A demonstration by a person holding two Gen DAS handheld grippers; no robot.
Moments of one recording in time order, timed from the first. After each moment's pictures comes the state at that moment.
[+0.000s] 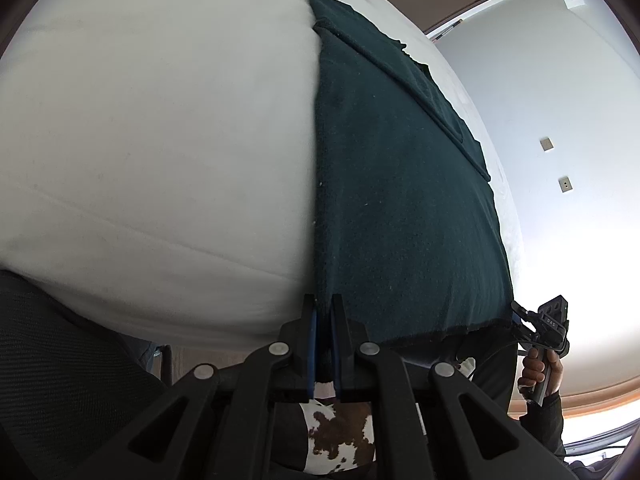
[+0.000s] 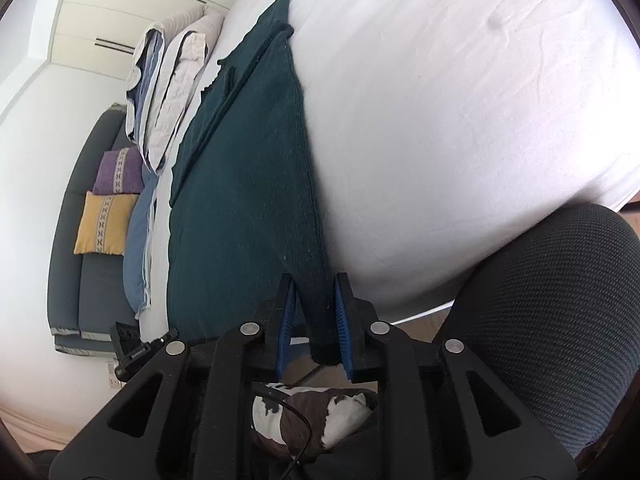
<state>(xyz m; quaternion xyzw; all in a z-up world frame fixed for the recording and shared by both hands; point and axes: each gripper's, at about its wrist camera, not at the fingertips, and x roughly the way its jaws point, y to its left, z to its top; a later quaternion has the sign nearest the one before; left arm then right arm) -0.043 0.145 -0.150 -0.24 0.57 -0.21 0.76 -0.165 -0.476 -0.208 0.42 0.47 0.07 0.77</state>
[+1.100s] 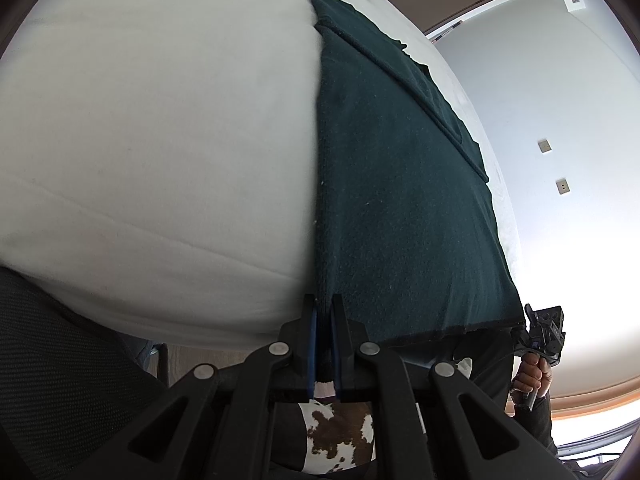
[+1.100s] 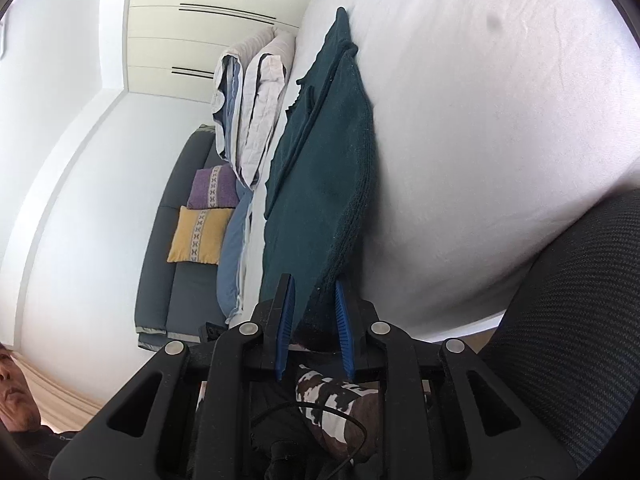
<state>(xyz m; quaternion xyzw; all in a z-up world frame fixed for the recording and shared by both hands) -0.043 0.145 -0.153 -0.25 0.57 -0.22 0.76 -0.186 -0.486 -0.207 0.49 0.39 0.20 0.75</state>
